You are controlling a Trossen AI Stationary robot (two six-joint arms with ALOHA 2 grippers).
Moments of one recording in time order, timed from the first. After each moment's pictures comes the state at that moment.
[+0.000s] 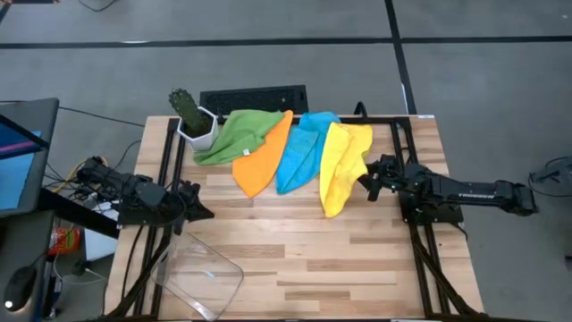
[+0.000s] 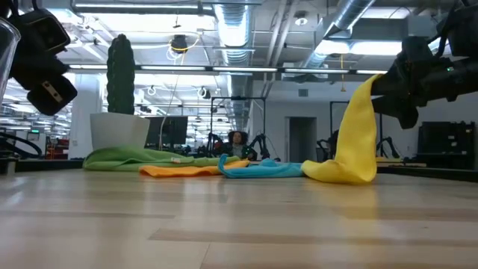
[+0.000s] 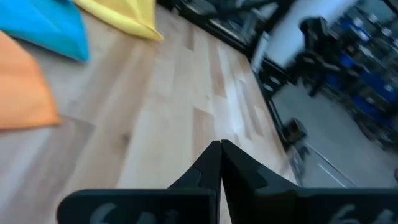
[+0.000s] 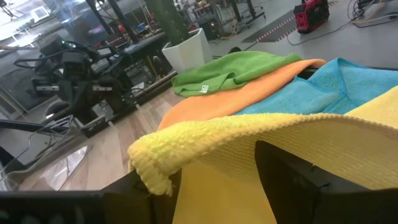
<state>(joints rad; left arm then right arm) -0.43 0.01 0.14 -0.41 -0.21 -0.65 -0.17 0.29 0.01 0.12 0.18 0.43</state>
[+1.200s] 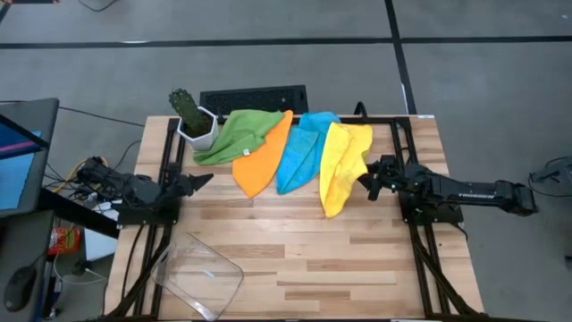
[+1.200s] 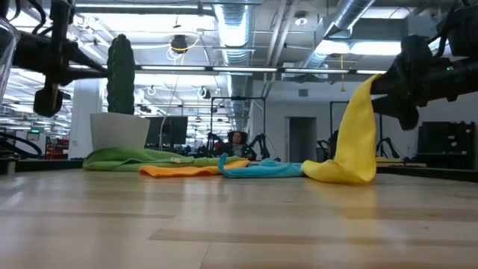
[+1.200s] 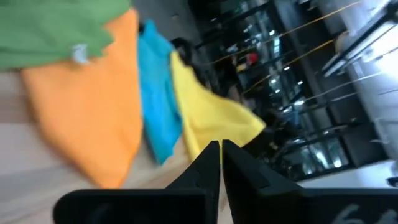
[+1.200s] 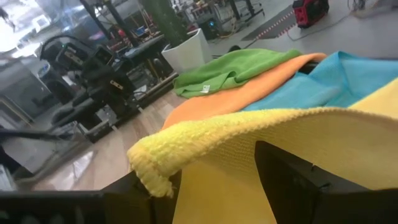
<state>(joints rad) -0.43 0.01 0.14 -0.28 -0.90 -1.27 -0.17 0.29 0.01 0.12 0.18 0.50</state>
